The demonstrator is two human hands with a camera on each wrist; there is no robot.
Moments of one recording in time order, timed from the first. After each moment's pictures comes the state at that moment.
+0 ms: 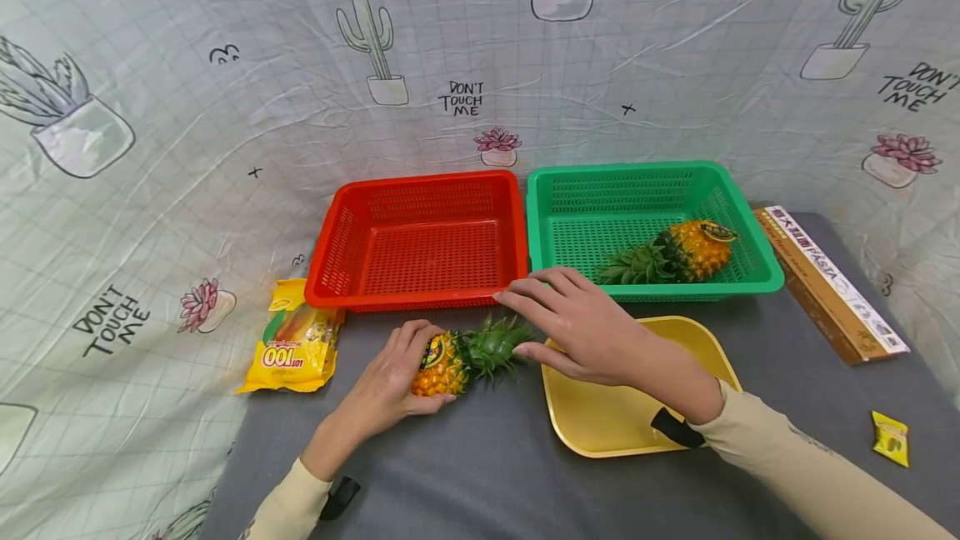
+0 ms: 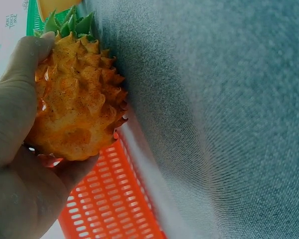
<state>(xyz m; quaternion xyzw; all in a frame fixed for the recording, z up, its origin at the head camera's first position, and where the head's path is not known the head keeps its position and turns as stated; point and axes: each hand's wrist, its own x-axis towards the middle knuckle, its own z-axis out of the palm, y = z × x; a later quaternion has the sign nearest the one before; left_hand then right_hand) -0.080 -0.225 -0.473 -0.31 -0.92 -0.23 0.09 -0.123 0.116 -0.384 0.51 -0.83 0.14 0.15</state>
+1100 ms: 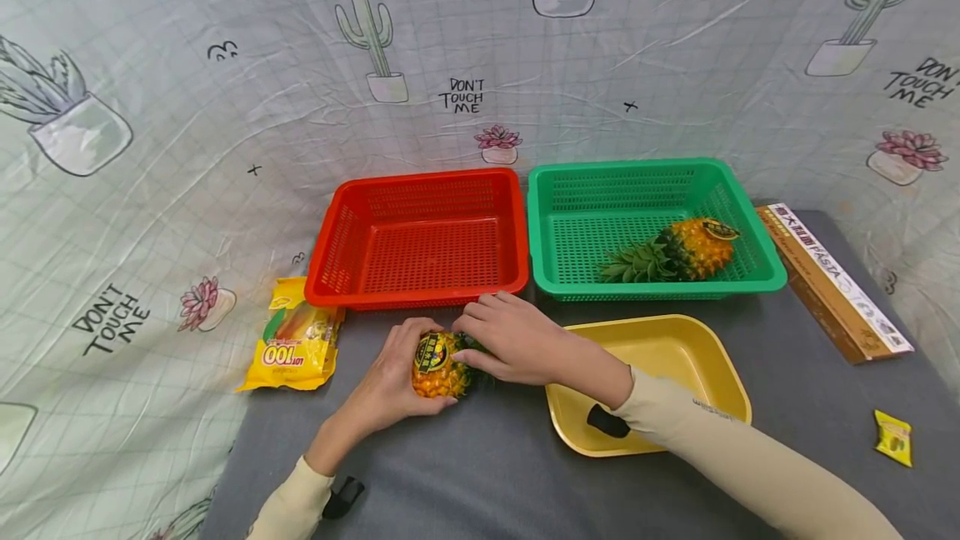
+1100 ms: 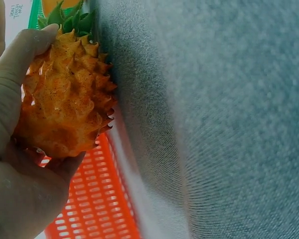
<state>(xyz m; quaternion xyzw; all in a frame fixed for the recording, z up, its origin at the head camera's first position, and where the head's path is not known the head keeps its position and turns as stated) -0.081 -0.226 -0.478 -0.26 -0.90 -0.35 0.02 -0.132 0.036 -0.411 0.52 -0.84 0.15 0.04</state>
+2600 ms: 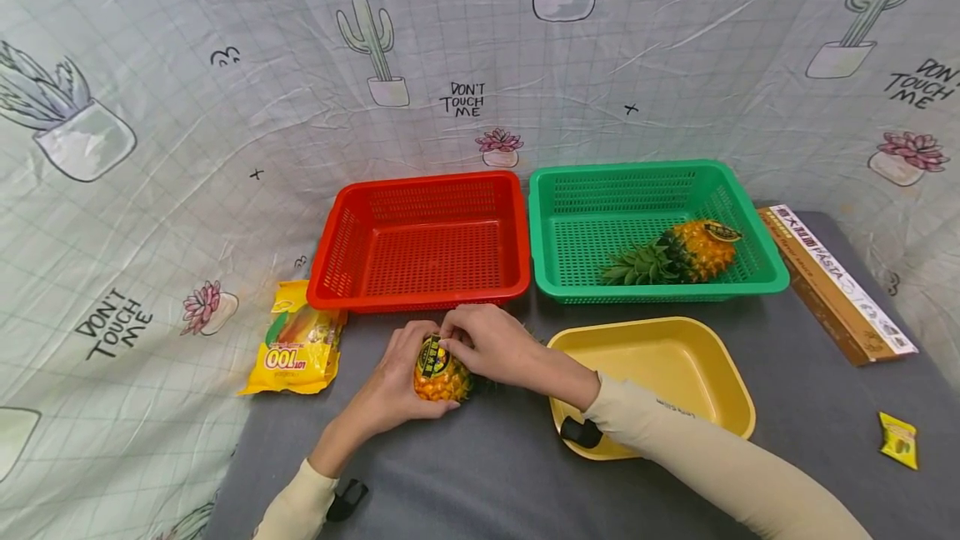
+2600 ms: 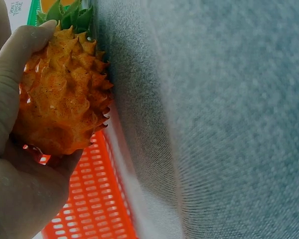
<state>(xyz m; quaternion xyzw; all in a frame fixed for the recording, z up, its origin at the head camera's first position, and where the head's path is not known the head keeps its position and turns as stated) -0.082 -0.227 -0.481 -0.25 -0.89 -0.37 0.00 -0.129 0.000 -0.424 0.39 -0.85 0.36 -0.01</state>
